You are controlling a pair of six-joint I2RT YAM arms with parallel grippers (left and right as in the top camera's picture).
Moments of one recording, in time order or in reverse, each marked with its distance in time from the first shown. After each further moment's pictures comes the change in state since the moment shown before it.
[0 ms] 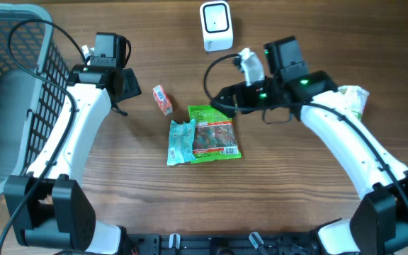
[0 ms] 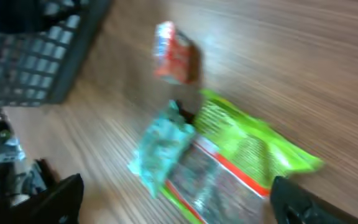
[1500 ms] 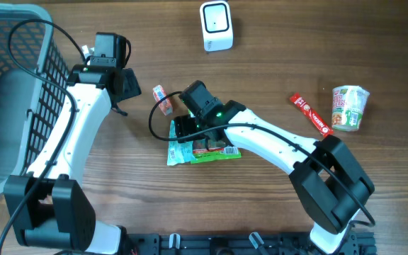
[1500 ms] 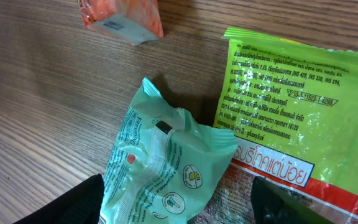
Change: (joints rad) left arm 0.000 0.000 0.000 0.000 0.000 0.000; right arm 0.381 0.285 -0.005 0.167 0.464 0.436
